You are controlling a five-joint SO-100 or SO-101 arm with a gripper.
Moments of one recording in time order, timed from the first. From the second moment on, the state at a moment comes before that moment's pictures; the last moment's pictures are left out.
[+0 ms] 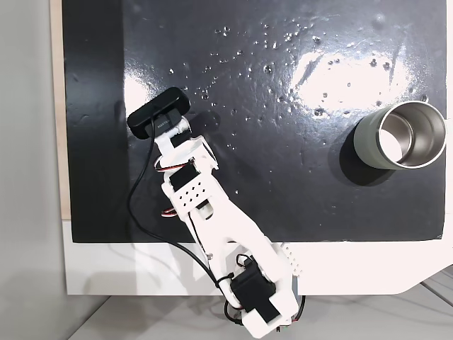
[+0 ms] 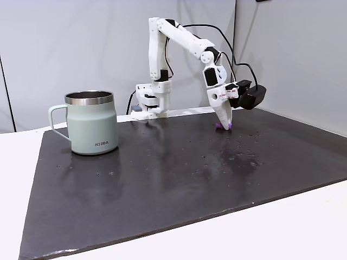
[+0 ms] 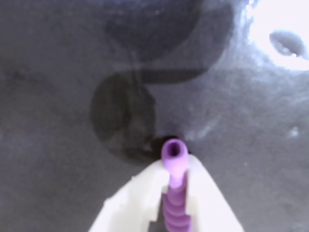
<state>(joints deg) -38.6 91.0 122.8 39.8 -84.3</state>
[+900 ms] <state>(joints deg) 1.9 117.2 107.9 62.4 -69.9</state>
